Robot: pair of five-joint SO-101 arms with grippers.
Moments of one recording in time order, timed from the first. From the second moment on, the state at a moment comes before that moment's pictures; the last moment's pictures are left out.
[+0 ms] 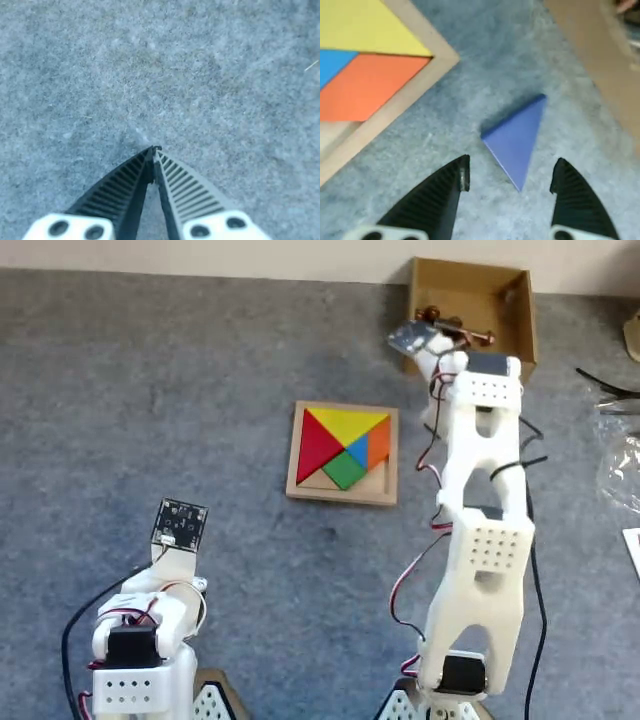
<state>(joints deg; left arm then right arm) -8.3 -103.8 96.0 76.4 -8.5 1.8 47.1 -45.2 77.5 54.5</state>
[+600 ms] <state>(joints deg) -8.3 -103.8 96.0 76.4 -8.5 1.6 63.6 -64.0 78.4 57.4</state>
